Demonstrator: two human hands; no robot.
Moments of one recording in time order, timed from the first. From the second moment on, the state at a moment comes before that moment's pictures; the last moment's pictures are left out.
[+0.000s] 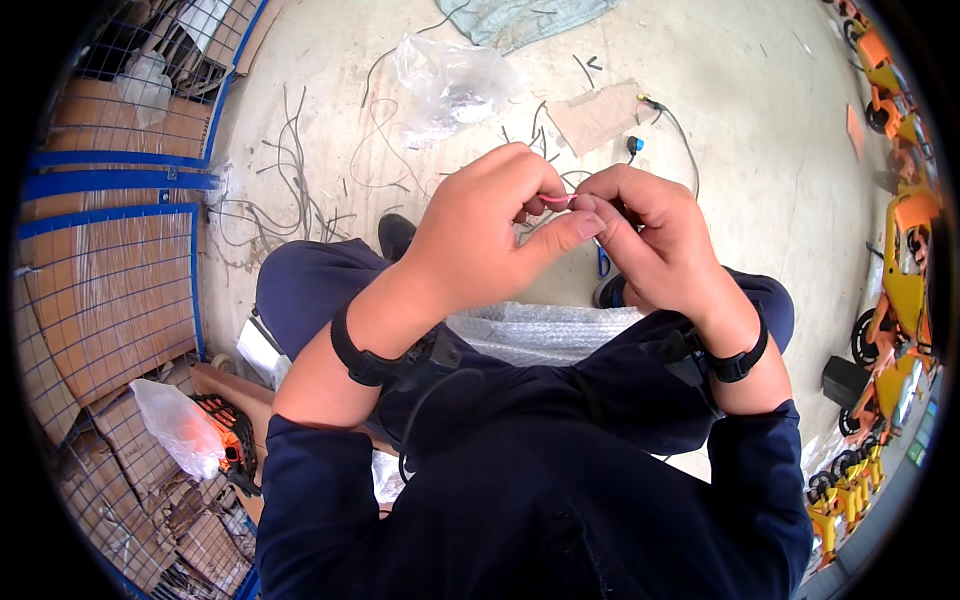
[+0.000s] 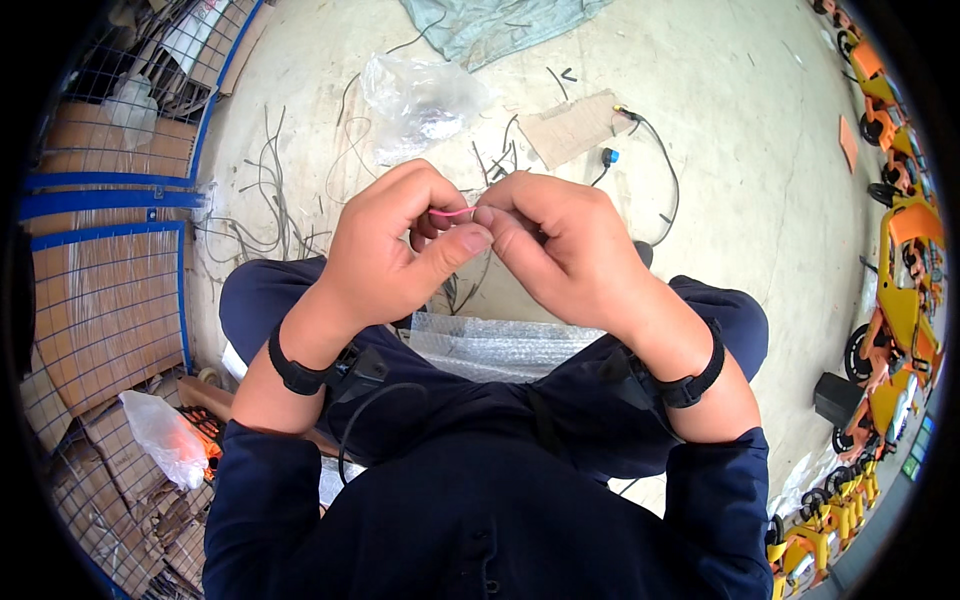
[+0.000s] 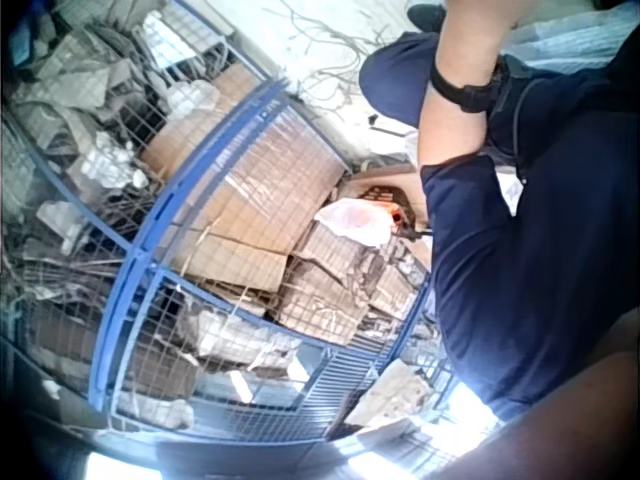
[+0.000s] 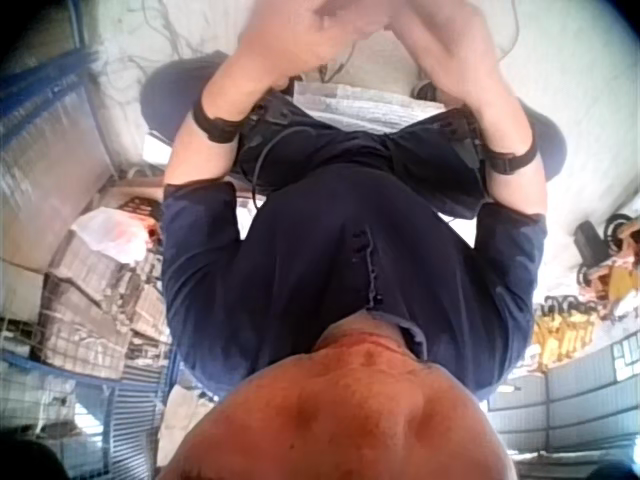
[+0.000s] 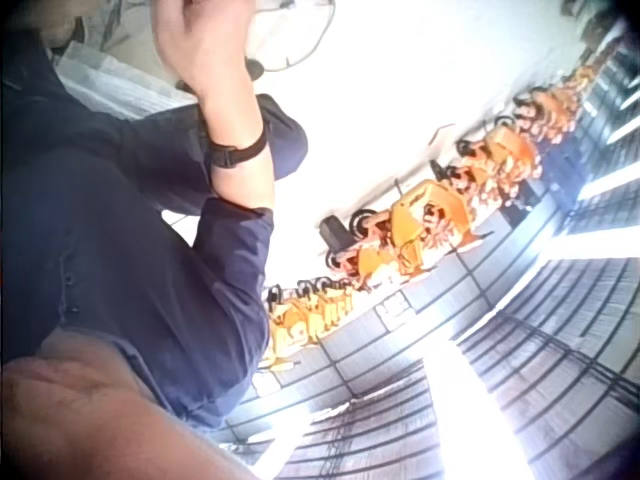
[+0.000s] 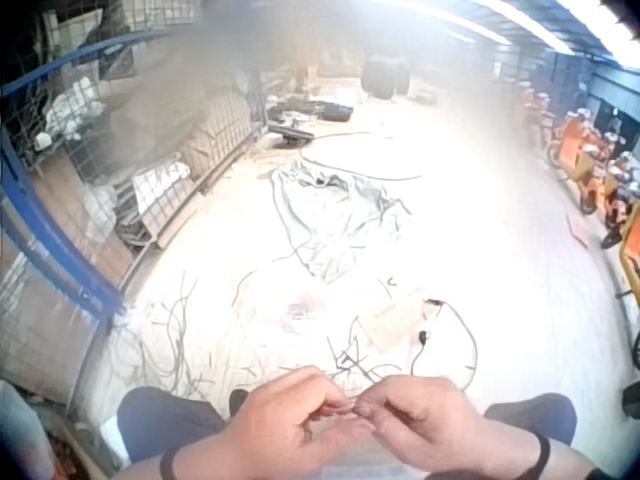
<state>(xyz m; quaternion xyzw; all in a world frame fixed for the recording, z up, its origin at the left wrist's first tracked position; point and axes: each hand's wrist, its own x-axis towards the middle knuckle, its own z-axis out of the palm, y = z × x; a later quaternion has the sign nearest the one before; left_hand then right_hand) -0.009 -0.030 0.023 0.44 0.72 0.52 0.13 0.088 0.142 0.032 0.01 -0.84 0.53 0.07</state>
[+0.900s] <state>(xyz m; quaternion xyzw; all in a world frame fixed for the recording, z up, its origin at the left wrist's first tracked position) 0.000 -0.032 0.017 0.20 0.44 0.76 0.42 0.080 0.140 0.032 -0.06 -0.36 0.91 -0.17</state>
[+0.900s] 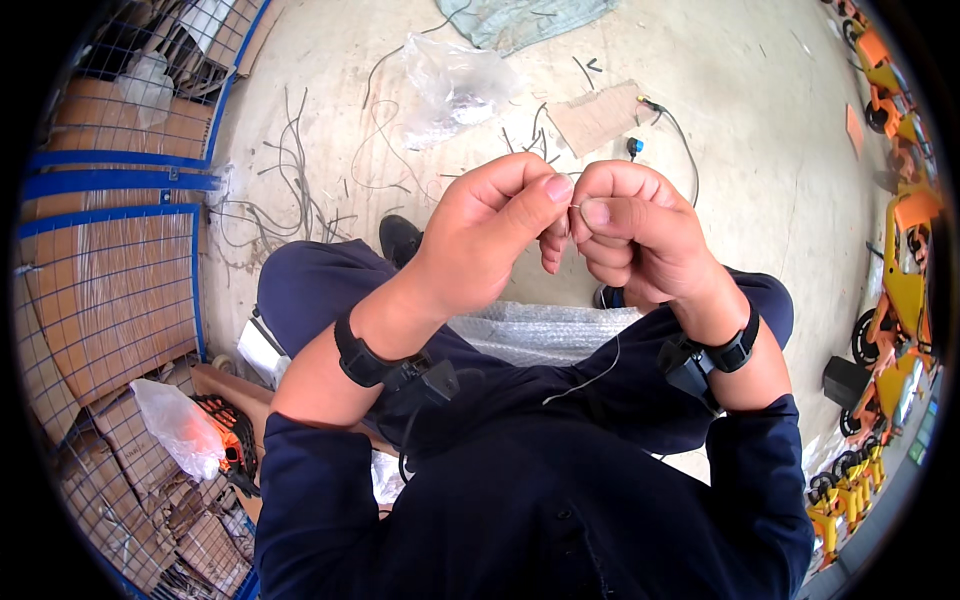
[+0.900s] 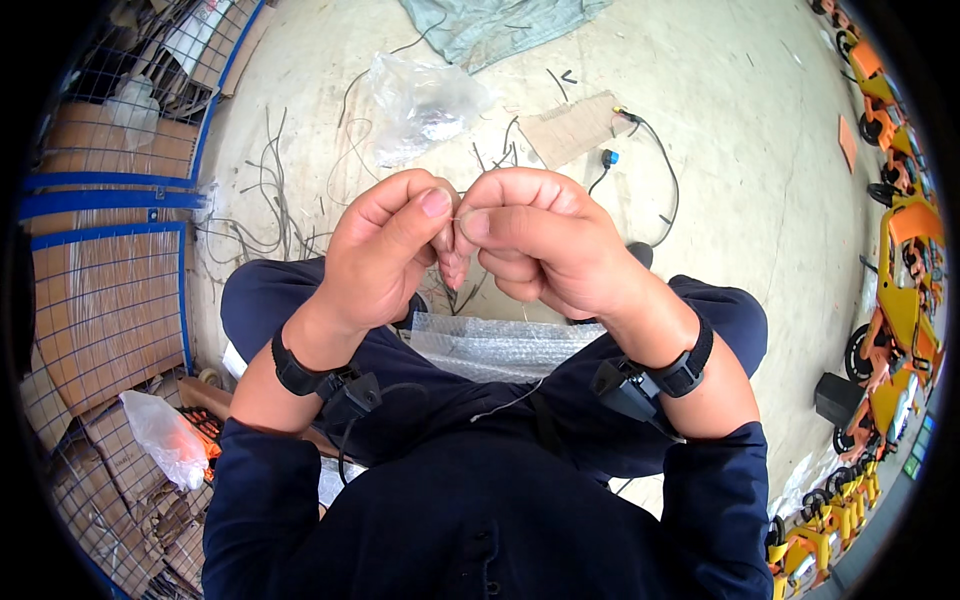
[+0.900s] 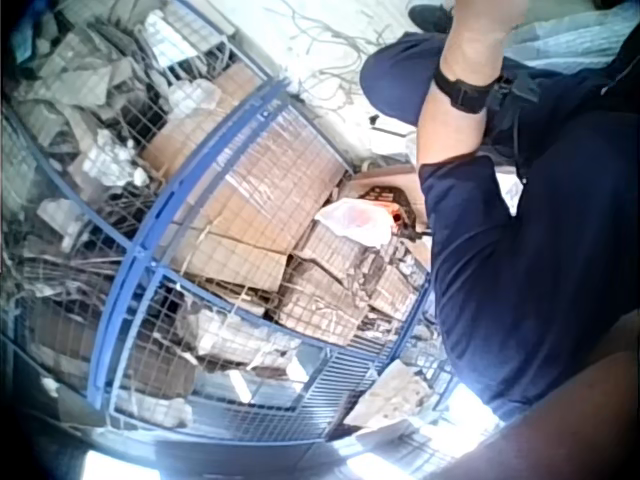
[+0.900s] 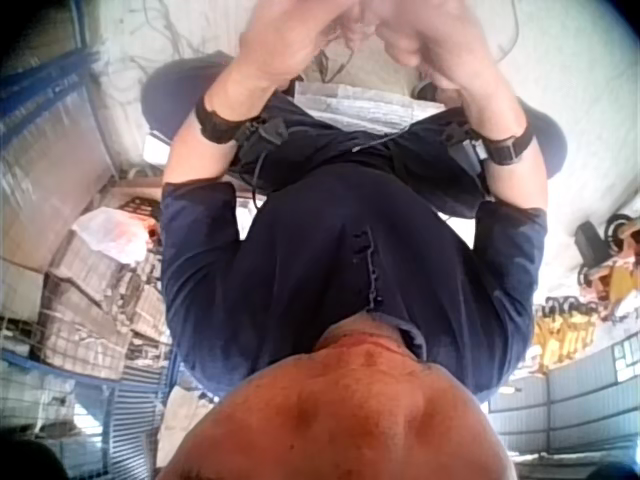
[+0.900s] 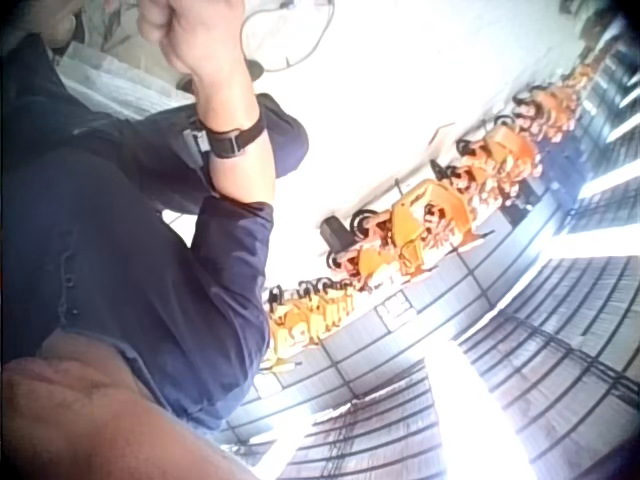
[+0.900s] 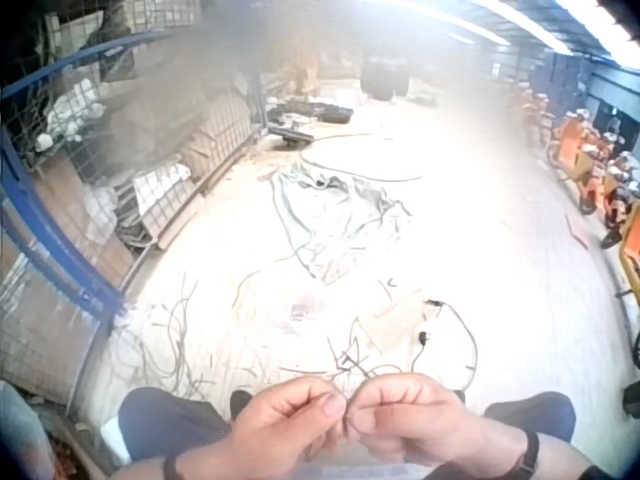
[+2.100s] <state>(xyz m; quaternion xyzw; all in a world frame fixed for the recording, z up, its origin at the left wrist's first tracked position) 0.002 -0.033 0.015 0.38 0.58 0.69 0.23 0.087 0.139 0.035 0.04 -0.63 0.78 0.00</state>
